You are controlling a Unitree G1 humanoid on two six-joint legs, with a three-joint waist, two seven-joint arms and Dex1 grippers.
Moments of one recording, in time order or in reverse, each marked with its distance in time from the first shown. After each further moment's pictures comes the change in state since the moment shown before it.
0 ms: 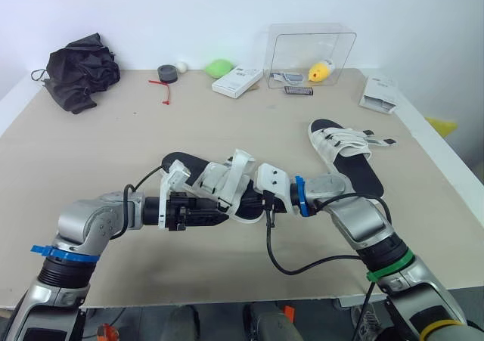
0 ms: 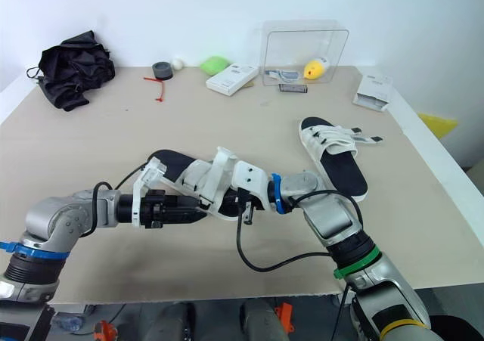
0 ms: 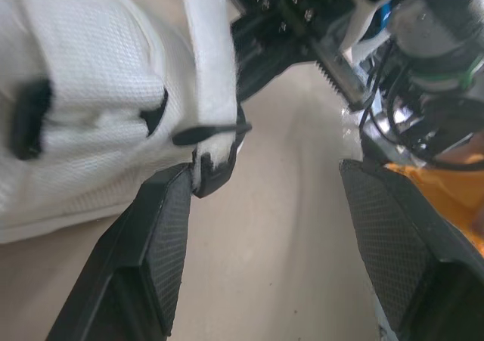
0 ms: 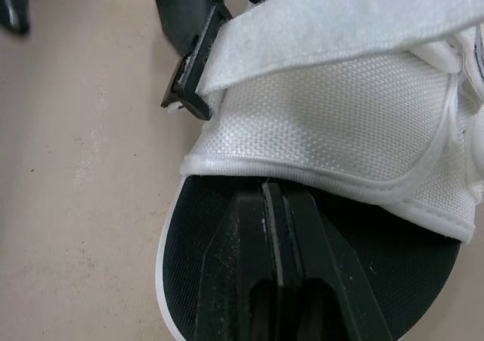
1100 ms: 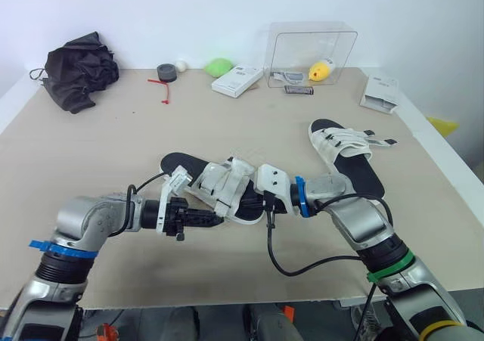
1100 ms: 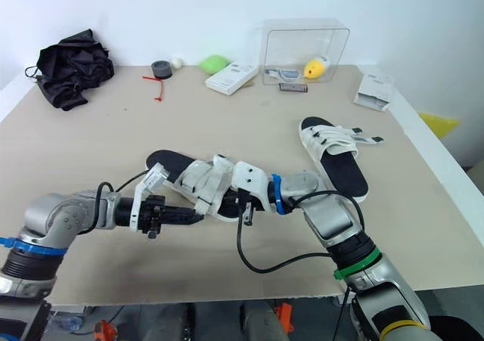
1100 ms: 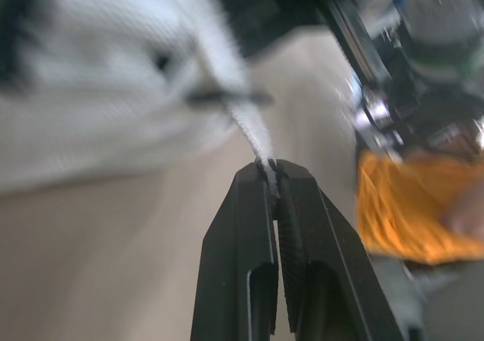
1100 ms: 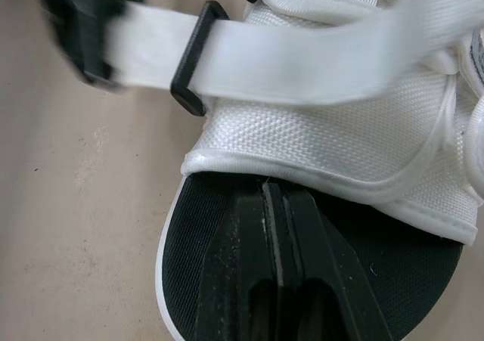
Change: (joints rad) left arm -0.042 0.116 -0.033 -0.048 -0.082 0.203 -0.066; right arm 0.006 0.004 -0.007 -0.015 0.000 0.001 0.019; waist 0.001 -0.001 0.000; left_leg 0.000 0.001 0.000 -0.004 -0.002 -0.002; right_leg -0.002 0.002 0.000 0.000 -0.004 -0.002
